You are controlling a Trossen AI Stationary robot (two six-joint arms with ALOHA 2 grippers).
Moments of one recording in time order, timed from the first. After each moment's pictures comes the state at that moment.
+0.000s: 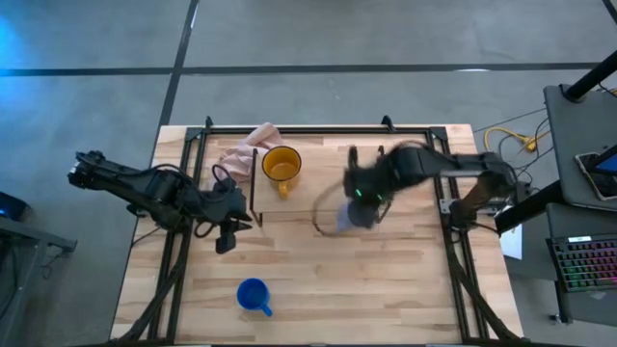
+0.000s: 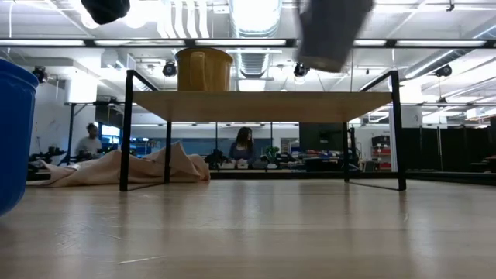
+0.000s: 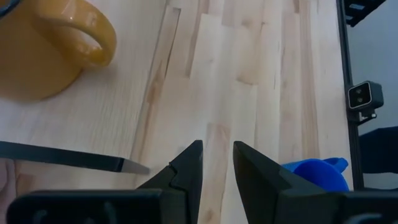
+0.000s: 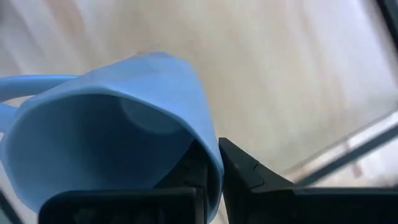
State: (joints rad) left arm -0.31 1.05 1.15 -0.95 -0.17 -0.45; right arm 0.06 1.71 1.91 -1.54 0.13 0.53
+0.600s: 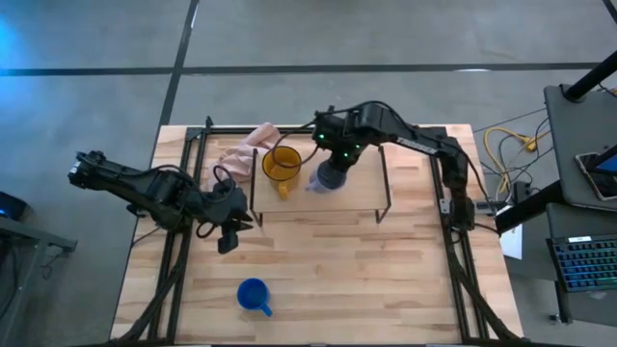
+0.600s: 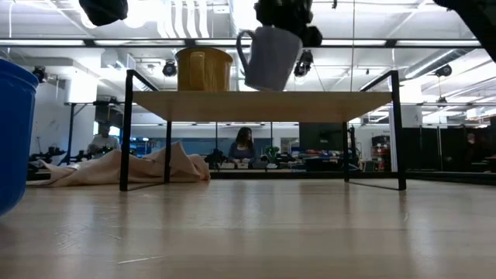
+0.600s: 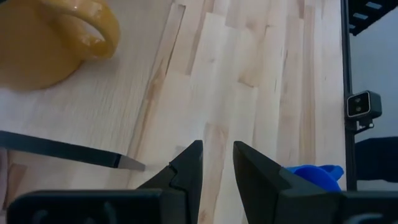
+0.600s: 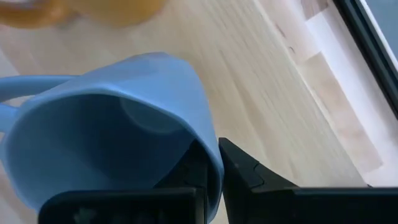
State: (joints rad) left arm -0.31 1.06 1.15 -0.95 -0.18 -0.52; right arm -0.22 2.01 2.27 -1.57 0.02 0.33
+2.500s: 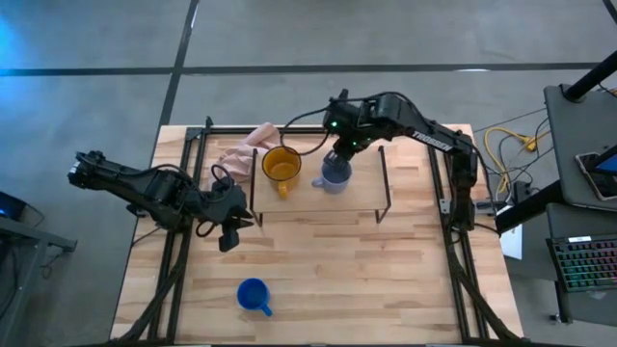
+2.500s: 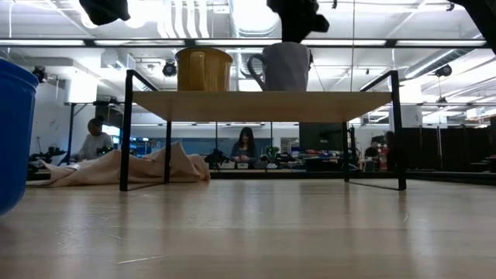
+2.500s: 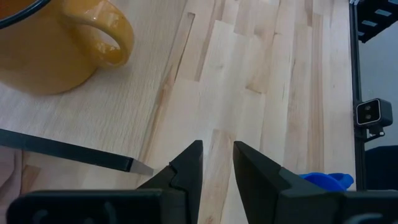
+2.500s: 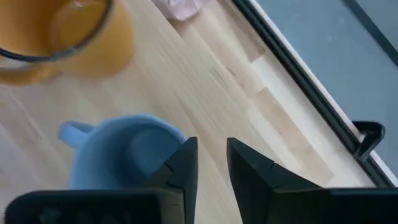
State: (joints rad) left arm -0.31 1.05 1.15 -0.95 -0.21 -0.52; right arm -0.24 1.93 2.30 -1.54 0.19 0.35
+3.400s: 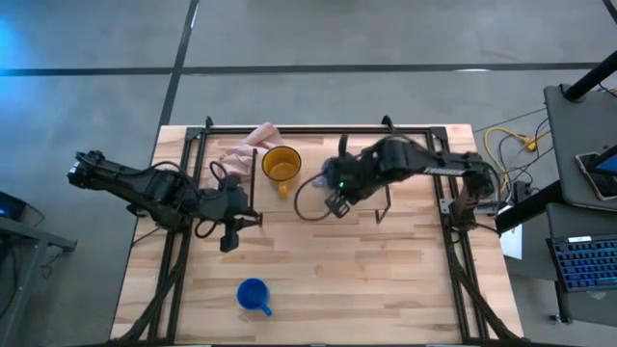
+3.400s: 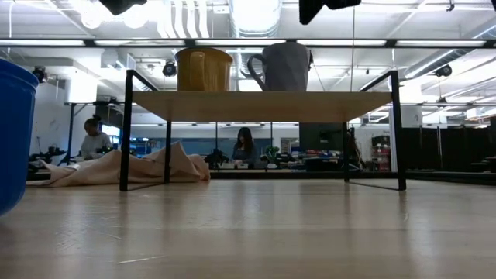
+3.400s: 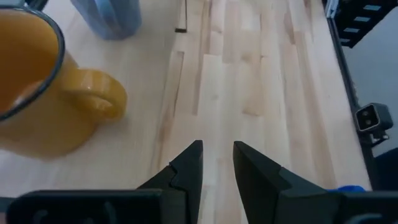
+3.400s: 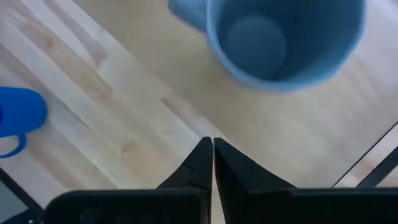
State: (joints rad) left arm -0.31 1.05 1.15 -0.84 -0.24 -0.33; right arm 0.08 1.84 2.11 -1.54 0.16 0.88
